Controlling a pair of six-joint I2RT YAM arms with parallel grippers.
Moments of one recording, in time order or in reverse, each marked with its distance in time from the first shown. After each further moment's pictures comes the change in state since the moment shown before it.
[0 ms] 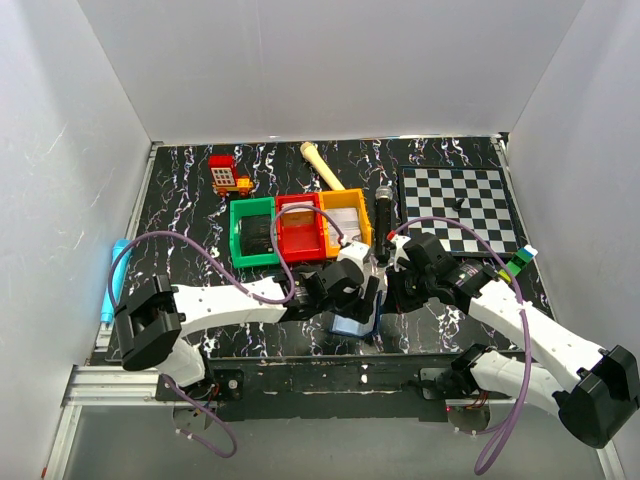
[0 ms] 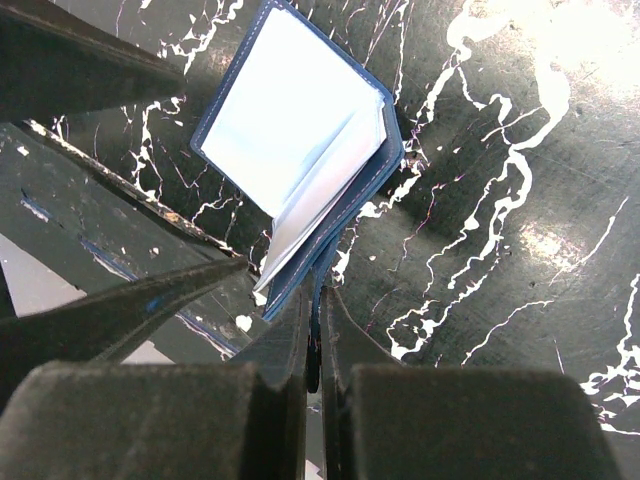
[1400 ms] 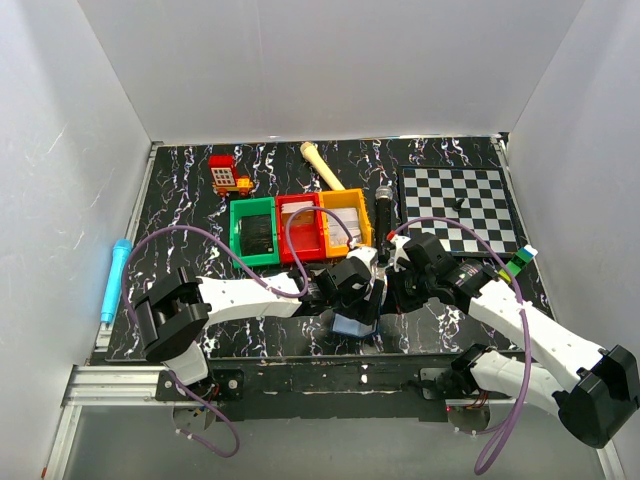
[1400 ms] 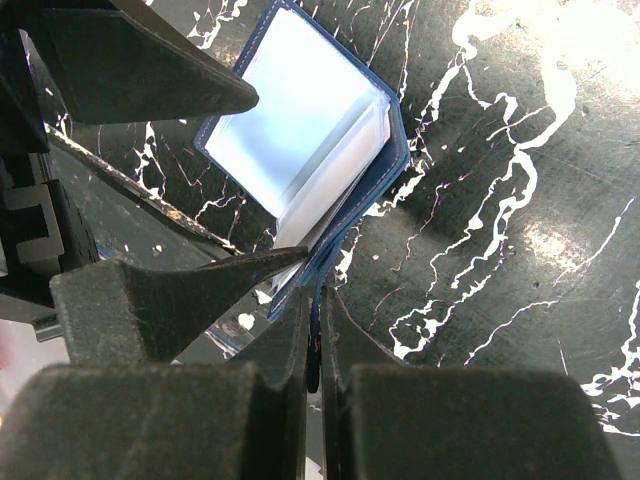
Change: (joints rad) left arm 0.028 0.110 0.031 0.027 0.108 0.000; right arm -0.001 0.001 0.000 0.000 -0.010 -0.002
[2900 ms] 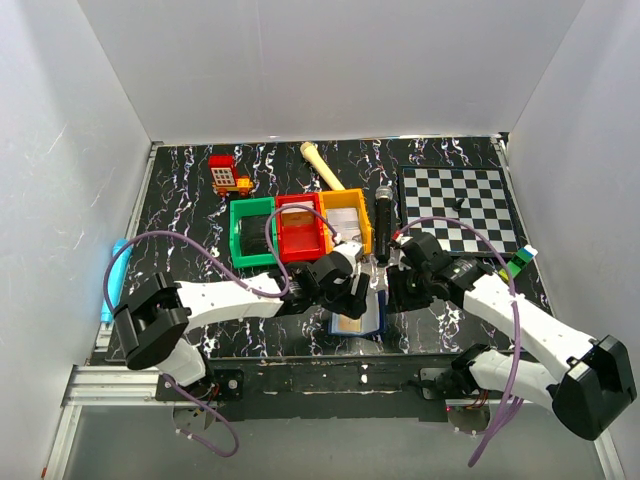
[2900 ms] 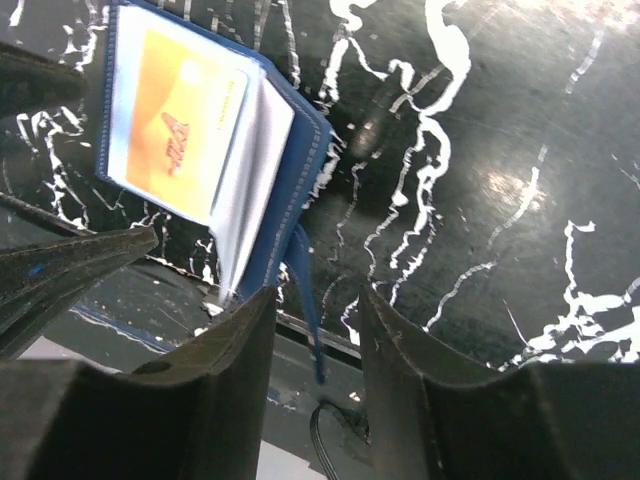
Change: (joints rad) left arm 0.065 -0.121 -0.114 0.059 0.027 0.032; right arm -0.026 0.056 0.000 -0.036 0.111 0.042
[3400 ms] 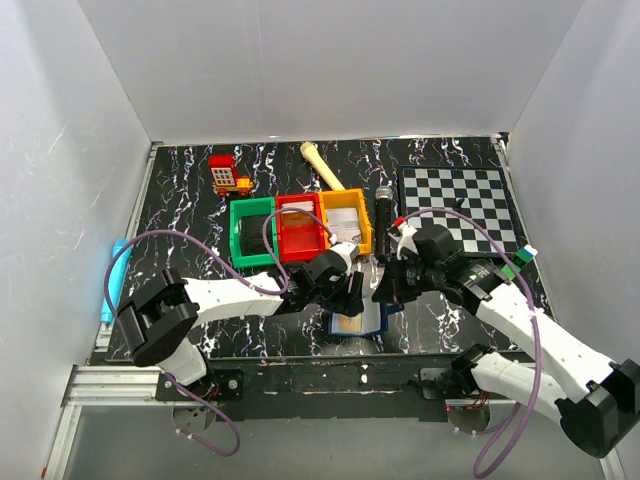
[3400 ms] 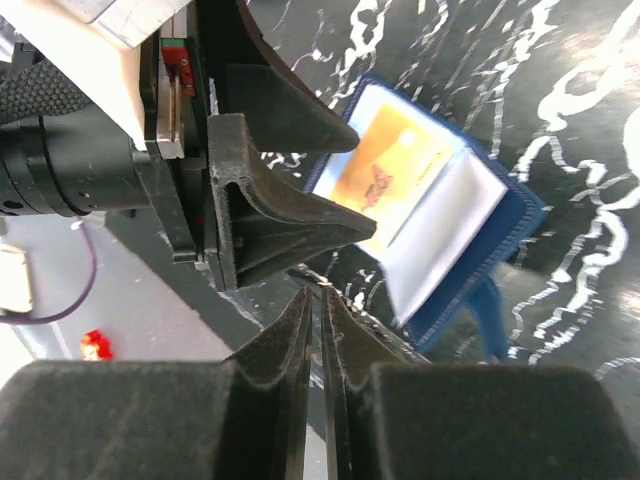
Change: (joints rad) left arm 0.045 0.039 -0.038 0.106 0.098 -0.025; right arm -0.011 -0.125 0.049 0.100 -0.190 0.073
